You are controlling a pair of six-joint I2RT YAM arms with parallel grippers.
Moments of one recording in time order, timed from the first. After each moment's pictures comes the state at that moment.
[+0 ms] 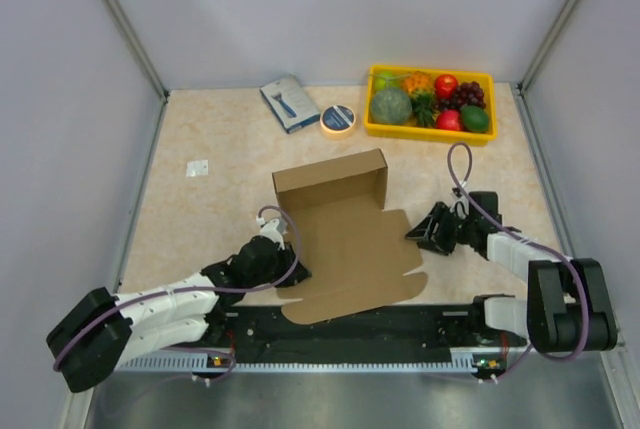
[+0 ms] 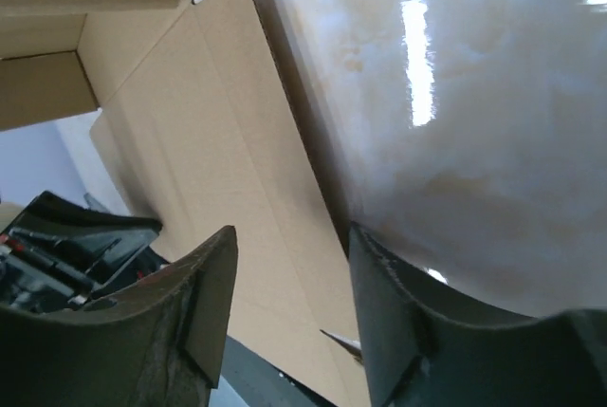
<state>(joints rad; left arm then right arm) -0.84 0.93 0.16 0.10 0.08 -0.88 0.04 1.20 0.37 -0.12 -0.59 0.62</state>
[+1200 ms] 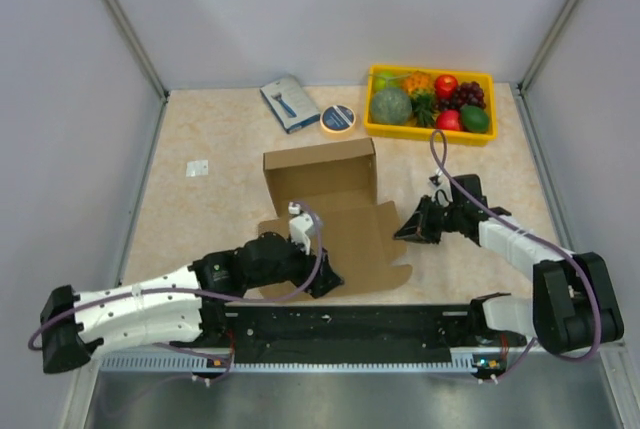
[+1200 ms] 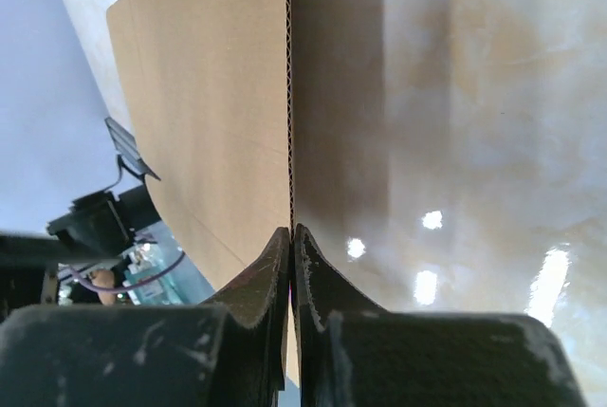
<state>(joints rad) -1.07 0.77 0.44 -0.14 0.05 -0.64 0.21 1.25 0.49 -0.19 -0.70 0.65</state>
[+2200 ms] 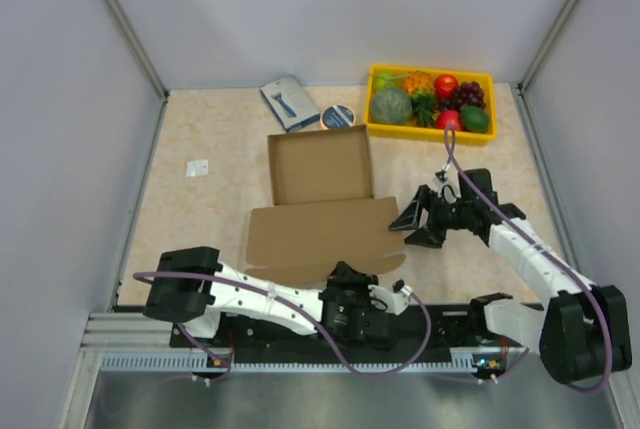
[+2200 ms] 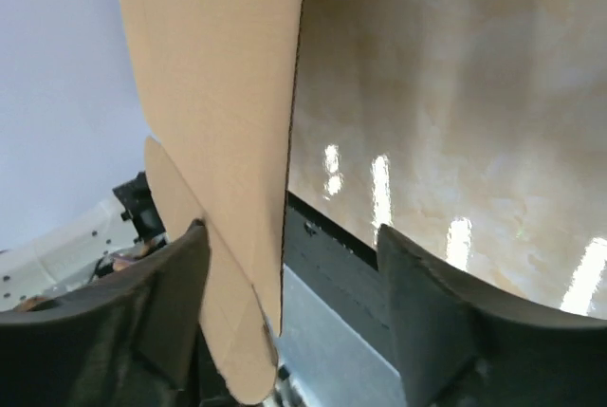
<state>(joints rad) -1.68 1.66 1.04 -0.62 -1.03 0.00 0.21 1.13 0.58 -0.39 -0.76 0.75</state>
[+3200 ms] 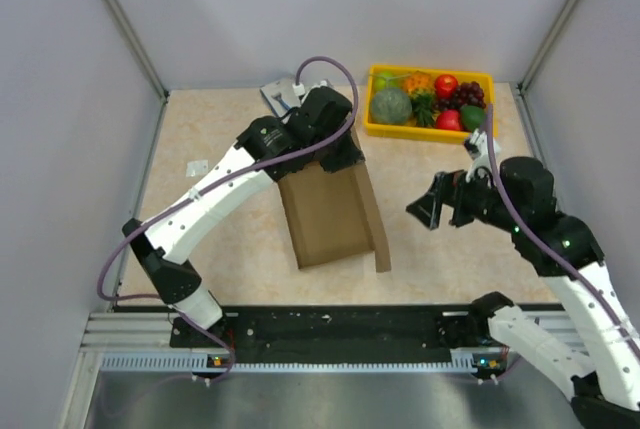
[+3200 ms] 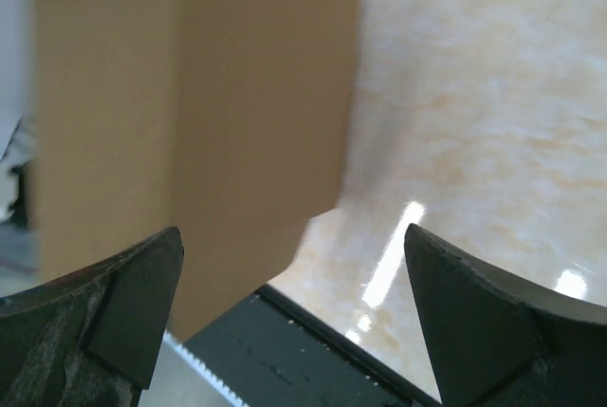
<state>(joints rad) -0.90 1.61 1.89 -0.98 -0.16 -1.00 0.33 0.77 1.10 -0.84 -0.30 0.32</state>
